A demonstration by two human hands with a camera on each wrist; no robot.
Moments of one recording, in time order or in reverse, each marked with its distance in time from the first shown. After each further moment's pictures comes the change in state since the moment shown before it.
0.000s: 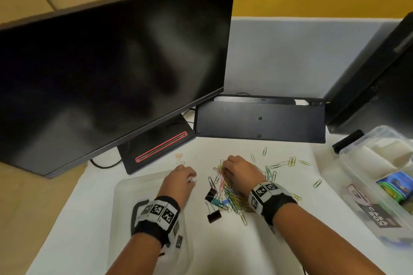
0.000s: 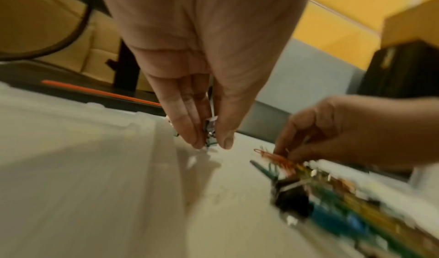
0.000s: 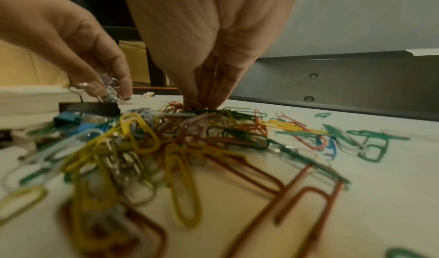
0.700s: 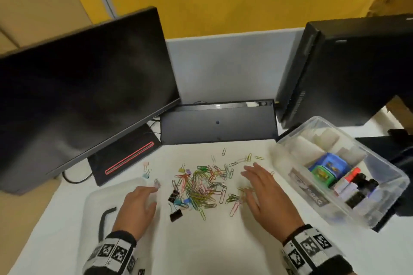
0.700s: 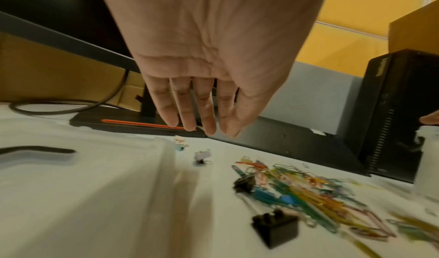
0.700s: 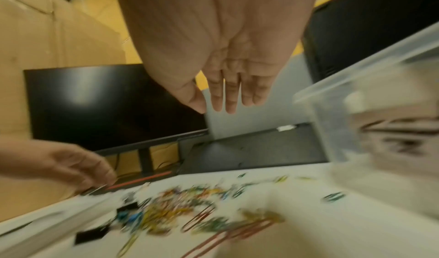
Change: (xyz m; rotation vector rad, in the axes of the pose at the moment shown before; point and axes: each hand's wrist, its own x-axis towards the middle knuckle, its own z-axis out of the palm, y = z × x) left_hand -0.072 0.024 0.001 0.087 0.072 -0.005; right_hand -0.185 0.051 -0.056 0.114 0.383 0.155
